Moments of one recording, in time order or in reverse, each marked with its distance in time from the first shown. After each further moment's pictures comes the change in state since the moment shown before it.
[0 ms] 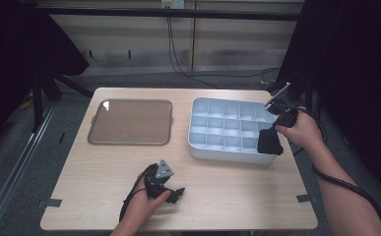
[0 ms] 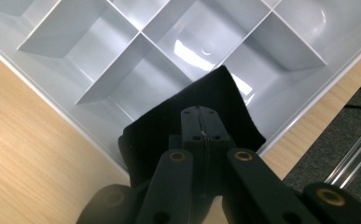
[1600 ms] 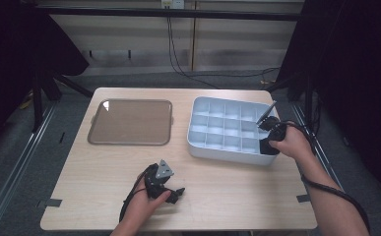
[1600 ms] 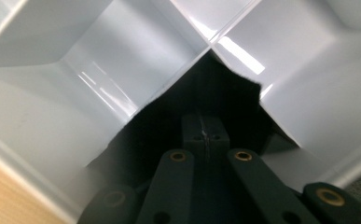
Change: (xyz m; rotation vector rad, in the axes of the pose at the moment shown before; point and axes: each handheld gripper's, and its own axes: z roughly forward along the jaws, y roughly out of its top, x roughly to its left) left arm -0.001 0.000 0.000 0.000 -0.002 -0.007; right arm 0.002 -0.013 0.067 0.151 -0.003 -0.013
